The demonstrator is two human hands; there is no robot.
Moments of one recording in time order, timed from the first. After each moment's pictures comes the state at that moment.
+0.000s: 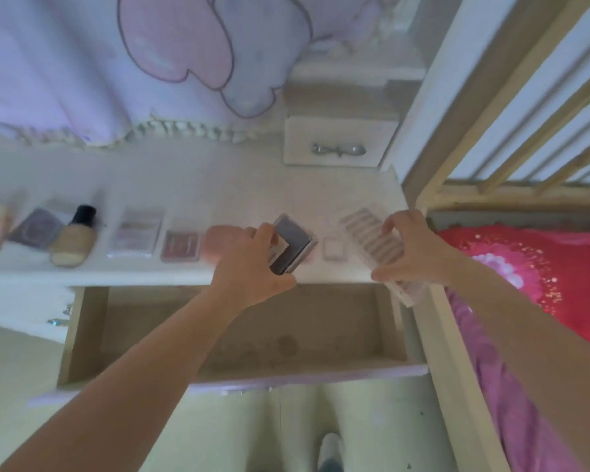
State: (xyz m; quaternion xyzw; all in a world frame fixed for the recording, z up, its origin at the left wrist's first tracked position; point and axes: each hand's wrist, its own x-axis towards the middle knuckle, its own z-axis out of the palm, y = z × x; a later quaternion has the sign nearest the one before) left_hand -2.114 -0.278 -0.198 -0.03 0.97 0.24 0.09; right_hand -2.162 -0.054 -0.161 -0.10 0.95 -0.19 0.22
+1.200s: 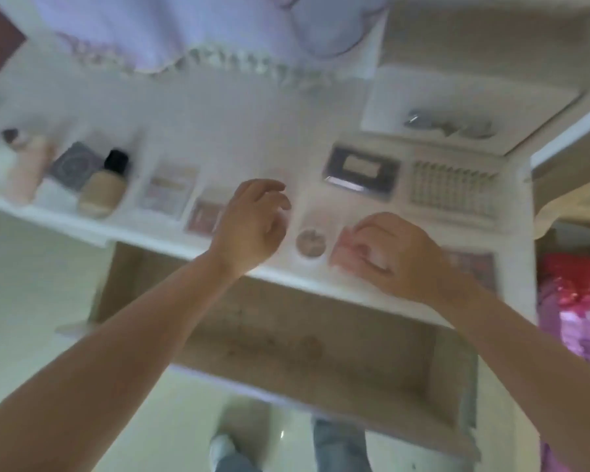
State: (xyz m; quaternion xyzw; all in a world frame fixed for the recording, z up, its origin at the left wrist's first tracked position) left_hand -2.190 -0.331 -0.260 0.01 0.97 0.24 -0.06; right_hand -2.257 -0.120 -0.255 -0.52 0.81 -0.27 -0.05
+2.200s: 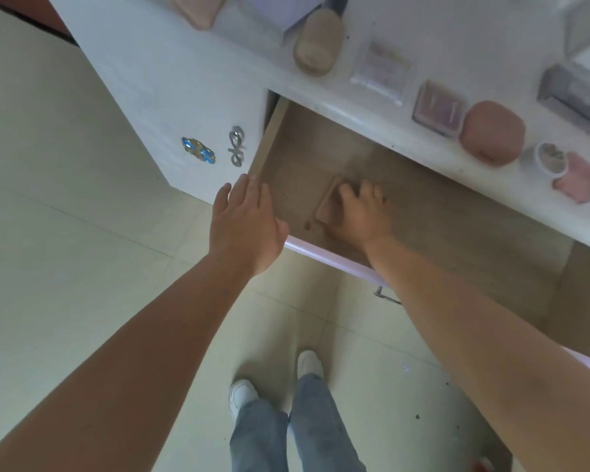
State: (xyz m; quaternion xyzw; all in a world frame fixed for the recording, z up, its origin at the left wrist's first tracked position) left_hand -1.941 -0.502 -0.358 -0.21 0.96 0.12 0.12; right_hand -2.073 -0.375 -0.397 -0.26 0.95 0.02 0.17
